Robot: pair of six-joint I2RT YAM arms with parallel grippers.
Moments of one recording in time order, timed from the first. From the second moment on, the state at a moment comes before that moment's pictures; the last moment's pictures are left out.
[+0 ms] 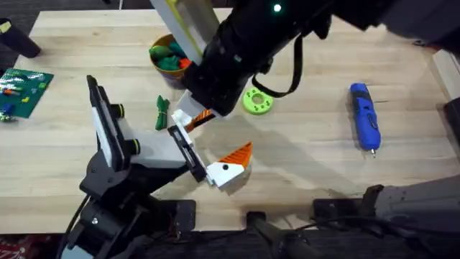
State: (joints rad) left arm -0.46 0.00 0.03 -0.10 0.55 -0.10; right arm 0.96 1.67 1.80 -1.20 -0.29 -0.07
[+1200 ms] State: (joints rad) left arm -0.46 0.00 0.03 -0.10 0.55 -0.10; right arm 0.96 1.75 1.80 -1.20 -0.25 -0.07
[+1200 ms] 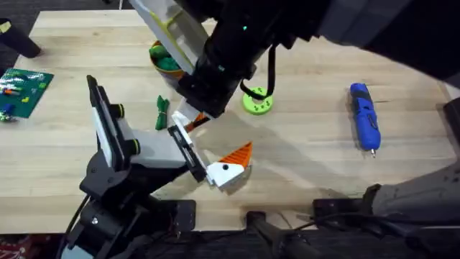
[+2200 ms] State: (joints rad) left arm -0.46 0.00 0.03 -0.10 0.55 -0.10; right arm 0.96 1.76 1.80 -1.20 -0.24 -0.07
